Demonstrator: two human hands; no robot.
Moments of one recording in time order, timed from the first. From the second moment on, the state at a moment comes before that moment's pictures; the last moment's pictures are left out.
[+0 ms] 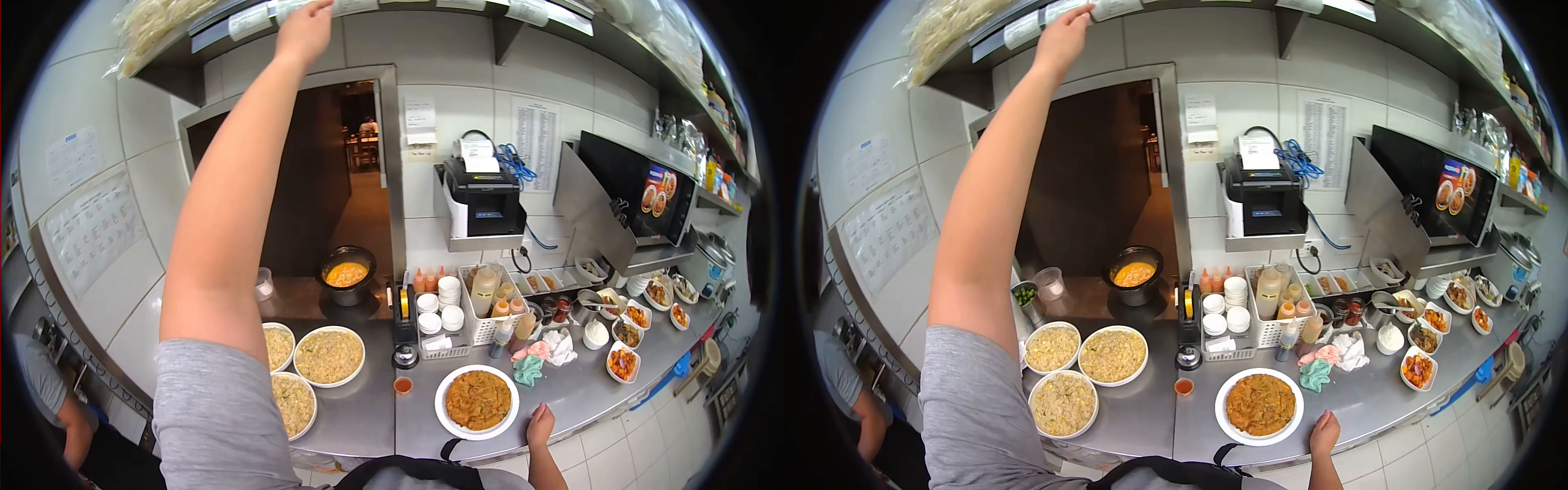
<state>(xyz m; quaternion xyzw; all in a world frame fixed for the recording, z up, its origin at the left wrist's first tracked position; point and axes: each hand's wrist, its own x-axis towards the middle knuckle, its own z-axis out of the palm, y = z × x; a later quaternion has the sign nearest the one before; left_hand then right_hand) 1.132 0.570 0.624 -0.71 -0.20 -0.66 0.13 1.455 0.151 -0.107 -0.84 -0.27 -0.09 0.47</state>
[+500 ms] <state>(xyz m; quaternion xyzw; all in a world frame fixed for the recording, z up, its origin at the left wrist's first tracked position) 1.170 0.566 0.648 -0.68 -0.21 -0.69 -0.12 1.459 0.149 -0.108 -0.84 -0.26 -0.08 0.48</state>
